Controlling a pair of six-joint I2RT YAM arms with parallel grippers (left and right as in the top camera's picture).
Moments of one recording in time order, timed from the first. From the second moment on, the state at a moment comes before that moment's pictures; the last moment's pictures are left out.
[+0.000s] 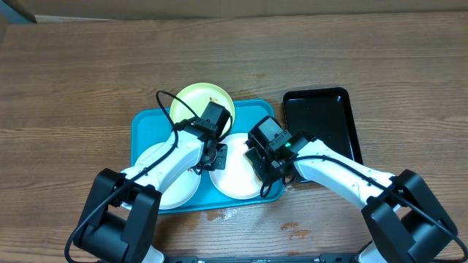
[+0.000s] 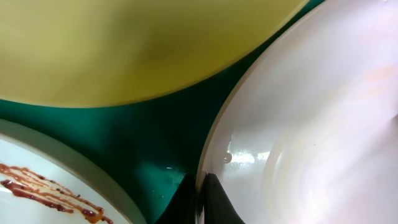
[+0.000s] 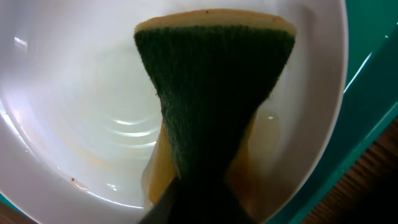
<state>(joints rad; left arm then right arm) -0.45 1.72 0.98 -0.73 -0.03 -0.34 0.69 1.72 1.00 -0.66 -0.12 0.13</state>
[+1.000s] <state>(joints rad) -0.45 1.72 0.98 -0.72 -0.03 -0.33 0.69 1.75 0.95 -0.40 -0.04 0.16</state>
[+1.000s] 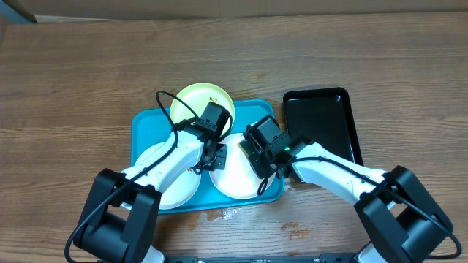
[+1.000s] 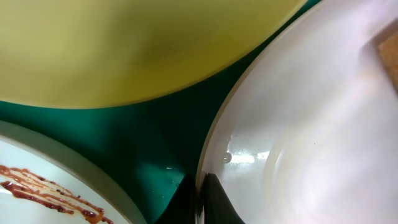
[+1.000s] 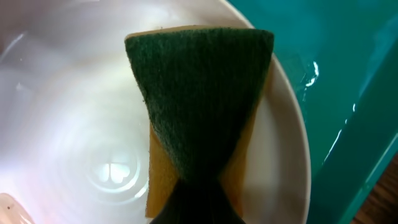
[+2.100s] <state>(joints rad) -0.45 1.72 0.98 -0.73 -0.03 -0.33 0.41 1.80 1.21 -0.64 -0.46 -0.03</state>
